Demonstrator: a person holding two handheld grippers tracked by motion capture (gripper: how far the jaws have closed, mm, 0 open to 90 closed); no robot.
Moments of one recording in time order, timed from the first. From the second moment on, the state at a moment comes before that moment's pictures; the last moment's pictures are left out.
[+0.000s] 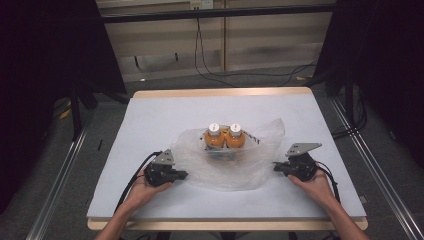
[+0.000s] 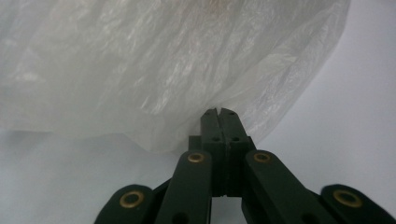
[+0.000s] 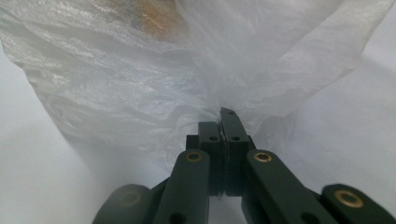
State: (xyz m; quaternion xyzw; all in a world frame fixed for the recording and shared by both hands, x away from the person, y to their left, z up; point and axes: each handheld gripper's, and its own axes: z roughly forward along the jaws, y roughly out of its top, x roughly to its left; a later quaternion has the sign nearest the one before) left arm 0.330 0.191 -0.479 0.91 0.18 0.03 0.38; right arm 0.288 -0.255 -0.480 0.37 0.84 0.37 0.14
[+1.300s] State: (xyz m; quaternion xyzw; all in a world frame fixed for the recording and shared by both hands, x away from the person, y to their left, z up) left arm 0.357 0.214 -0.424 0.83 0.25 0.07 0.50; right arm 0.316 -0.275 -0.413 0.39 0.78 0.46 0.15
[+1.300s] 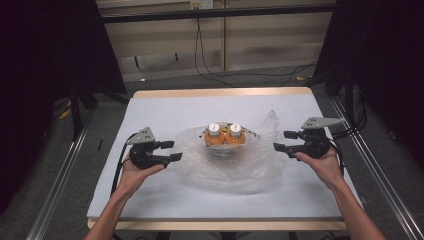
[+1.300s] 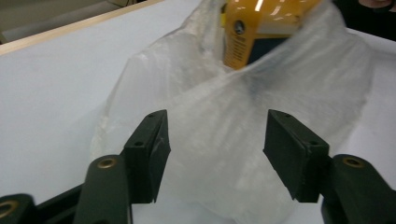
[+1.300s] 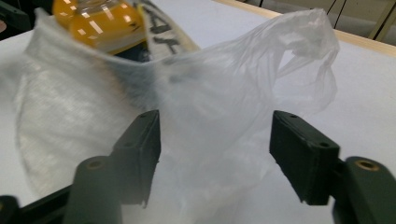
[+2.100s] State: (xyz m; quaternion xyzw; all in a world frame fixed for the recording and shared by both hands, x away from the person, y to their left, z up) left arm 0.325 0.199 -0.441 0.89 0.14 0.03 0.43; right arm 0.287 -0.262 -0.416 0.34 0.80 0.48 0.13
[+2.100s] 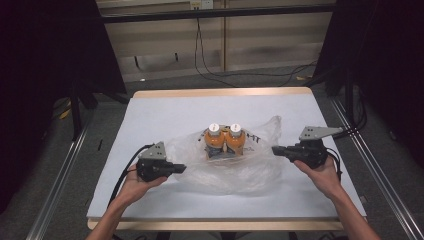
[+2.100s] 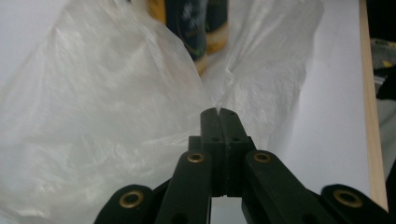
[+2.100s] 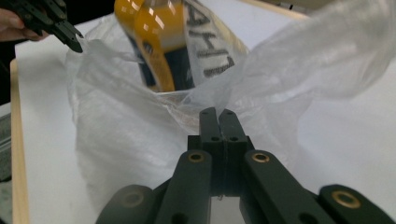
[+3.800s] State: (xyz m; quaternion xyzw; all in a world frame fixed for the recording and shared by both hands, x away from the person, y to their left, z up) left arm 0.332 0.176 -0.416 0.87 0.13 0.05 0.47; right arm 0.278 -0.270 -0.397 0.34 0.80 0.47 0.16
